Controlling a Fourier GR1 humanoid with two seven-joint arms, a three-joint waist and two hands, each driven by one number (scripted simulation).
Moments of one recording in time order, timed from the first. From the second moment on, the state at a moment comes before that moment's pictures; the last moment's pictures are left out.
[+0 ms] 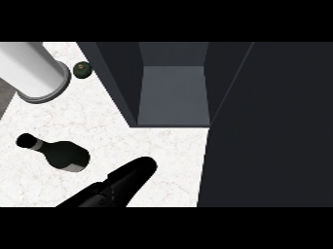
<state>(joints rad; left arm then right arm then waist) -0.61 0.00 -0.42 -2.35 -1.13 0.45 1.19 0.00 -0.12 0.23 -2.41 -0.23 0.02 0.40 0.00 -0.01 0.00</state>
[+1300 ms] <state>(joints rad) -0.31 0.00 -0.23 -2.29 -0.86 0.50 0.99 0.04 -0.15 0.13 -2.41 -0.18 0.03 0.37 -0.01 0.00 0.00</state>
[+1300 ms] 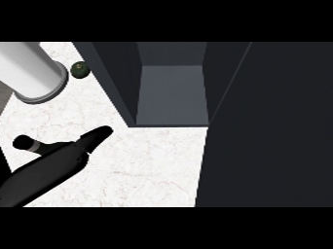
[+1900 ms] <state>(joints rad) -0.08 0.04 -0.06 -2.15 -0.54 0.64 0.65 0.11 -0.17 0.01 -2.41 -0.21 0.14 0.31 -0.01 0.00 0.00</state>
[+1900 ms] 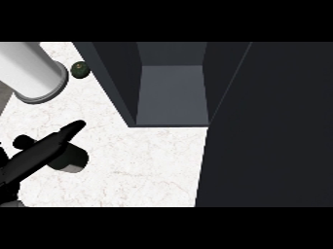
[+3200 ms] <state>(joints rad) 0.20 0.02 0.18 -1.71 0.05 0.54 -0.14 0.15 -0.11 -0.01 -2.41 -0.26 0.23 0.33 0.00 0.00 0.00</state>
